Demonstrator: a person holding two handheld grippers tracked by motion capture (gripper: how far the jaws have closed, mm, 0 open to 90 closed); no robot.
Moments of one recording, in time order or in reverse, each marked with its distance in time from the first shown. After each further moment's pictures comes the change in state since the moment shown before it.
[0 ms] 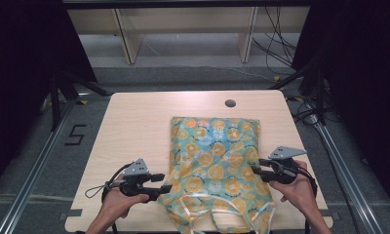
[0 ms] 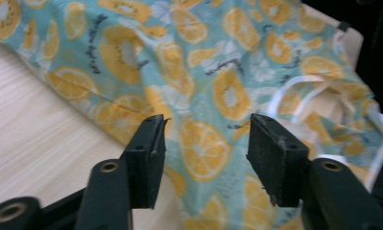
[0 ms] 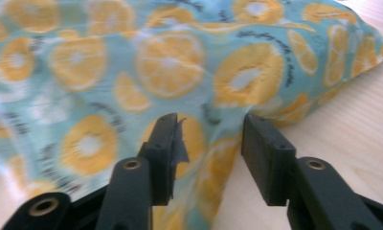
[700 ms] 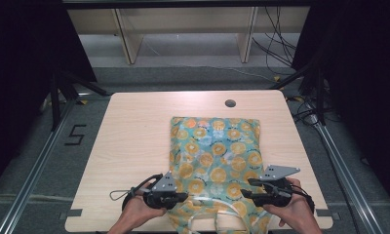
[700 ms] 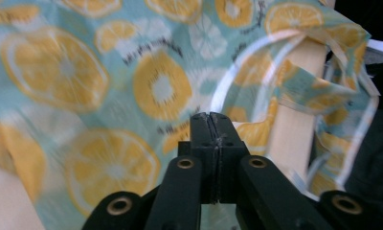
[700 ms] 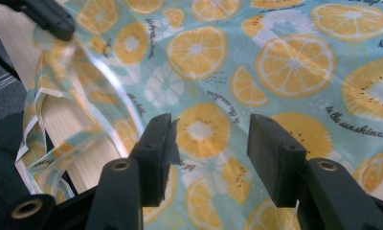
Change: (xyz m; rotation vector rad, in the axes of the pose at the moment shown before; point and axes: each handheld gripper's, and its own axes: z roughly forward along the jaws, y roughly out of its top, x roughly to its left) left arm -0.036 0.007 0.054 0.146 -0.035 0.229; right arm 0.052 -0.012 -0.012 0.058 0.150 -0.040
